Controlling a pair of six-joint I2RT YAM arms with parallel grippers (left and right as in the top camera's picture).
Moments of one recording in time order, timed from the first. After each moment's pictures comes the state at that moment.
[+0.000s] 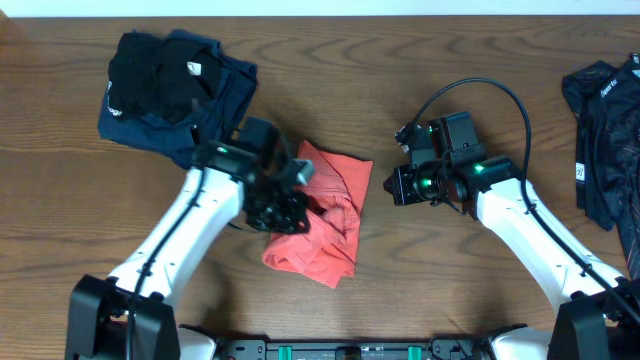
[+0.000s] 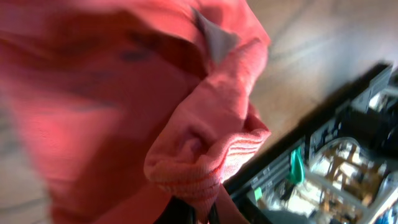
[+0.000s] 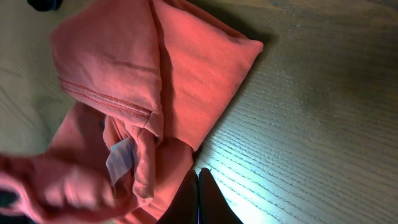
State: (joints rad) left arm -0.40 1.54 1.07 -1.07 0.58 -0.07; right arm 0.32 1.50 0.96 -0.57 -0.45 0.21
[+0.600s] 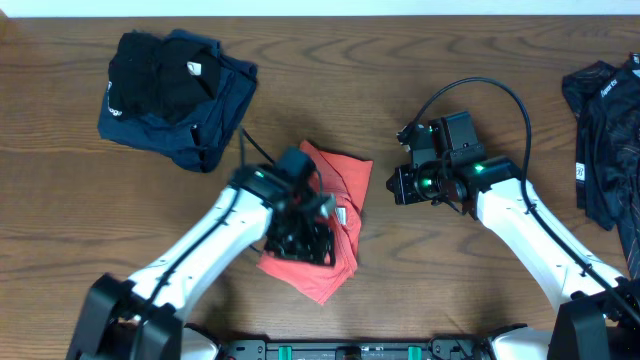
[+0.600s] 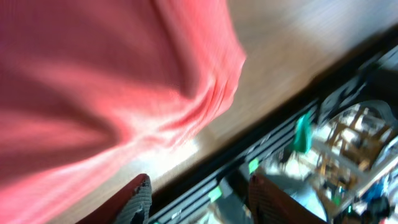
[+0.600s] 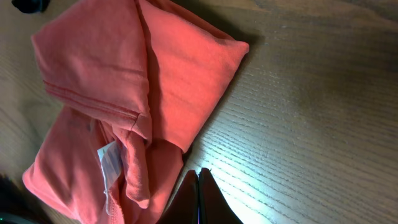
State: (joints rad) left arm -0.53 1.52 1.01 -1.07 0.58 -0.19; right arm 0.32 1.50 0.96 -0.57 -0.42 0.21
